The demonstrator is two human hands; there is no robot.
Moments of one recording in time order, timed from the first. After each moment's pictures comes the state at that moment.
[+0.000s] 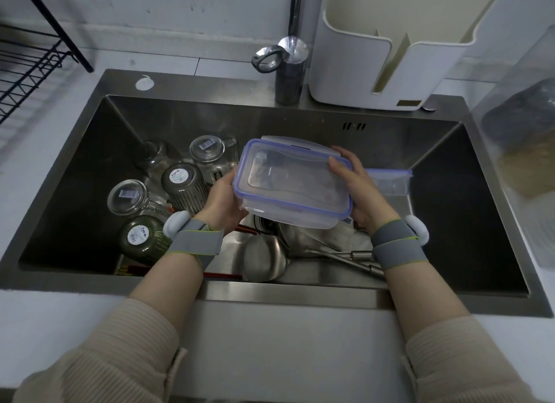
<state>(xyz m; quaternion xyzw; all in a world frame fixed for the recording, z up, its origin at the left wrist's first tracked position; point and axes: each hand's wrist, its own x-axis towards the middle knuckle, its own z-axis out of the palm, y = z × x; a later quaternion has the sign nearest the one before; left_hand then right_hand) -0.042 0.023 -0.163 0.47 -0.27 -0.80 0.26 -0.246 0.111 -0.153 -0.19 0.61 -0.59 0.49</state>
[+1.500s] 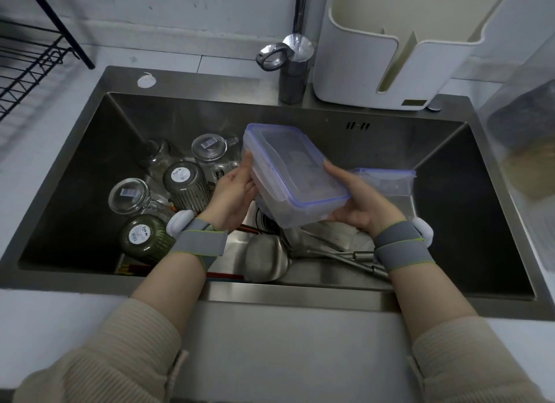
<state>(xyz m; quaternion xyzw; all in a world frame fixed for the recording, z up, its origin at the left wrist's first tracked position) -0.046 0.024 -0.158 0.44 -0.34 -0.77 0.32 -0.249 0.111 -0.161 -0.06 0.53 -0.48 0.70</state>
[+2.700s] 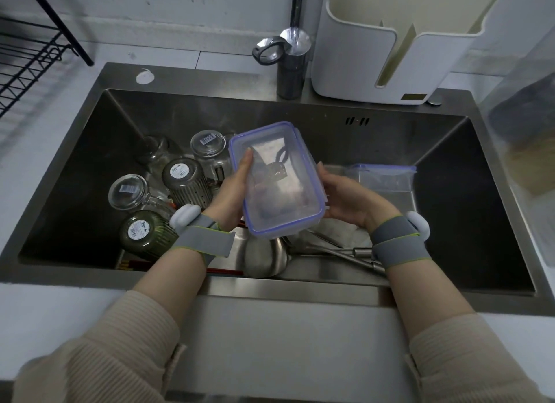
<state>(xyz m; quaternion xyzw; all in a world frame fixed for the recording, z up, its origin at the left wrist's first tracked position) -0.046 0.030 -0.155 0.50 -0.40 -0.73 0.23 -0.241 0.111 -0.165 -0.17 0.58 -0.42 0.68</state>
